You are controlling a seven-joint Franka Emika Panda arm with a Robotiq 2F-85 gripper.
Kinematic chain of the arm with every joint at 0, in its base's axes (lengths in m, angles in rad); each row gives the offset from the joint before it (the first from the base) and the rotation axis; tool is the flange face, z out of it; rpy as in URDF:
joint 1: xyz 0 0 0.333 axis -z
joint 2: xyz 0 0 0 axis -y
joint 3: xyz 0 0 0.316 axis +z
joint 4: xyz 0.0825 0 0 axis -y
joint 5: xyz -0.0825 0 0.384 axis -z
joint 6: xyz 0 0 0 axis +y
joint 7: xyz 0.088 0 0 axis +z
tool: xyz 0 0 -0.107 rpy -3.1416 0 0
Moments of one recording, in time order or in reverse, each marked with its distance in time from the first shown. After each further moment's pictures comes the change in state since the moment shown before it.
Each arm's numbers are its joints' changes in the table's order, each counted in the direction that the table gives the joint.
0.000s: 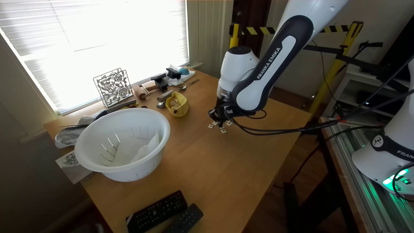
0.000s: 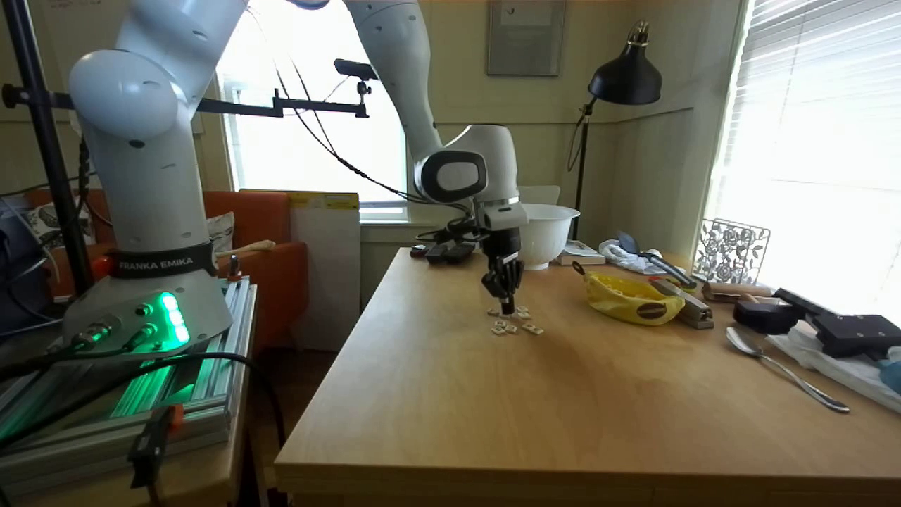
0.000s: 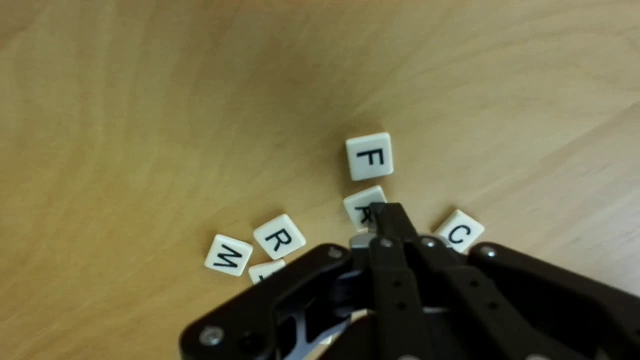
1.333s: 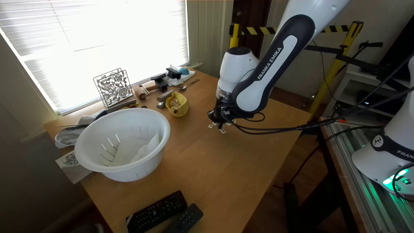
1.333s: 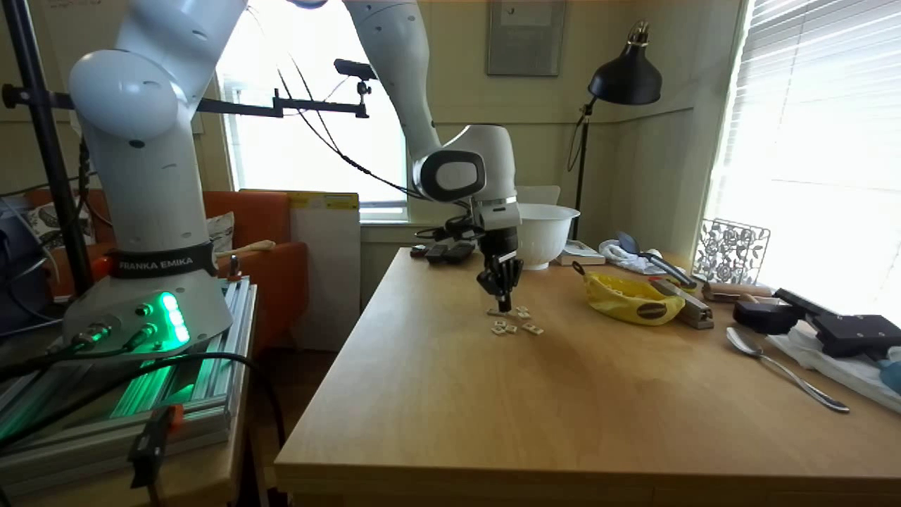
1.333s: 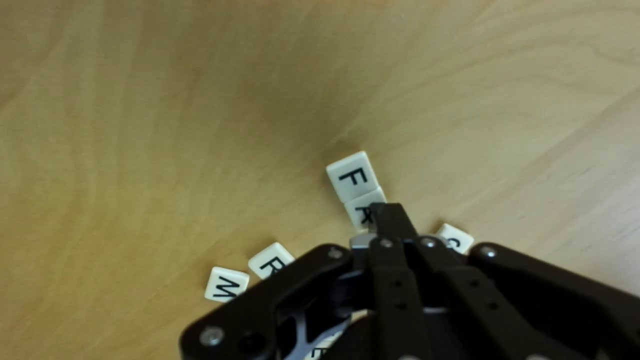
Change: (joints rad) arm 0.000 0.005 0.016 -0.001 -0.001 0.009 -0.102
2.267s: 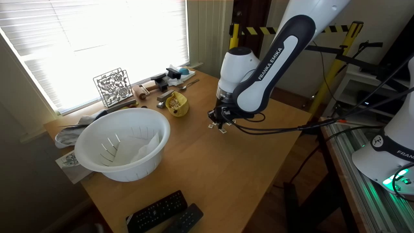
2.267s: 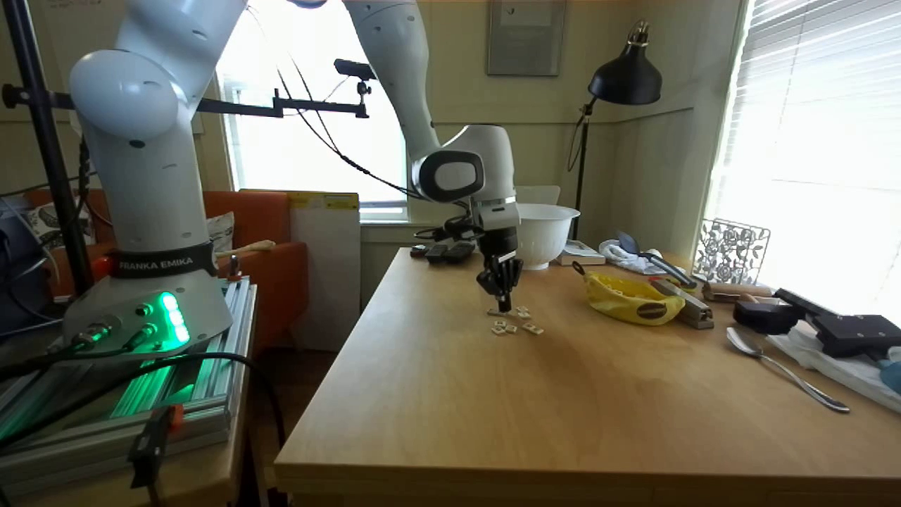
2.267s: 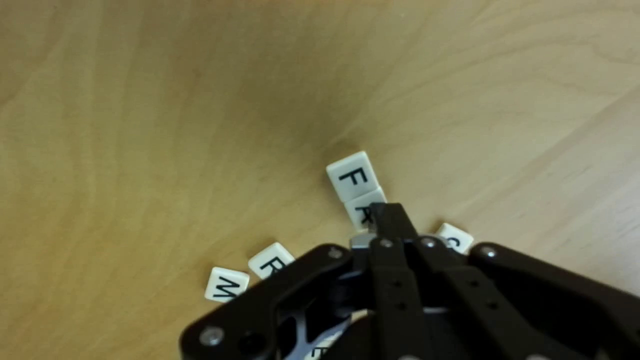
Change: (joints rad) arm 0.000 0.003 0.000 -0.007 0.000 -0.014 0.000
